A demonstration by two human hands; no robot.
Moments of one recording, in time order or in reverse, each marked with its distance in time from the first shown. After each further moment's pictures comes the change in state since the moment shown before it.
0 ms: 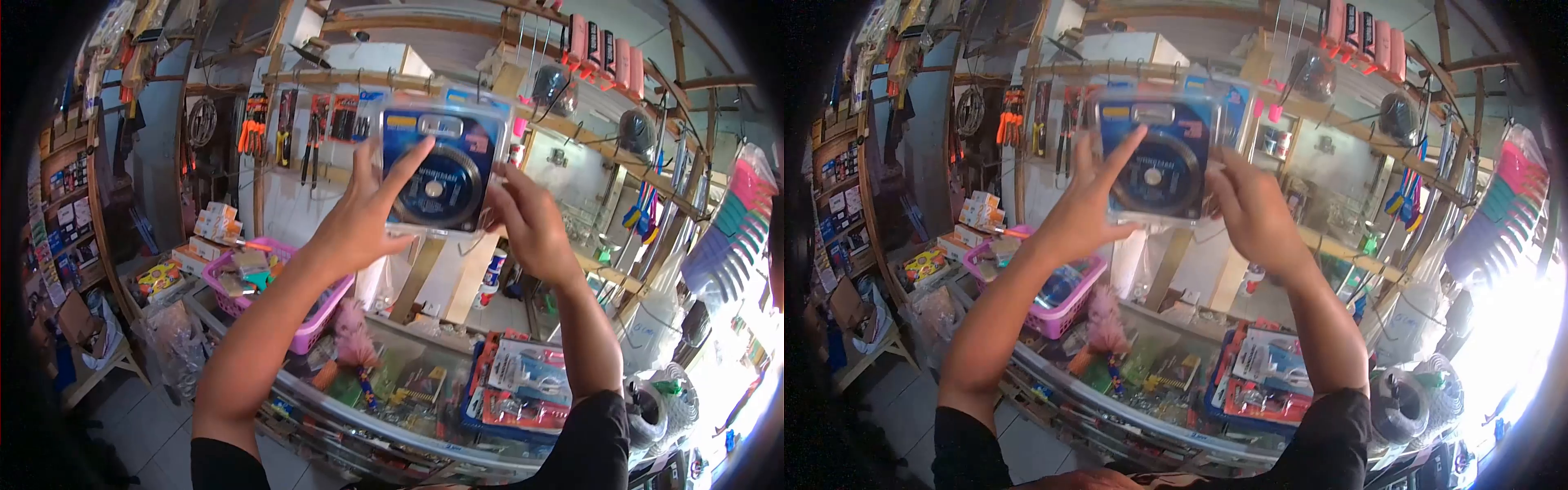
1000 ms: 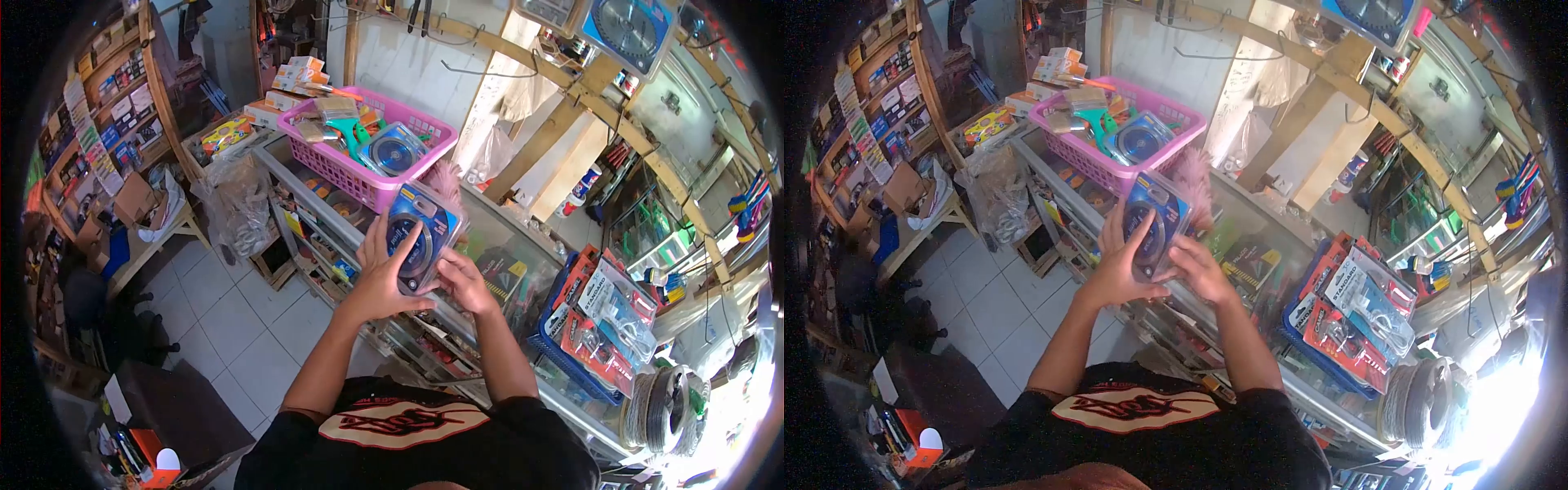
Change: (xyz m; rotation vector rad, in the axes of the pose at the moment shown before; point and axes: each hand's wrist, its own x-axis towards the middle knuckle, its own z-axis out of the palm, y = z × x) left_hand -0.342 0.021 0.047 -0.035 -0.306 -0.673; right_hand -0.255 0.119 0.307 1.415 -0.551 0.595
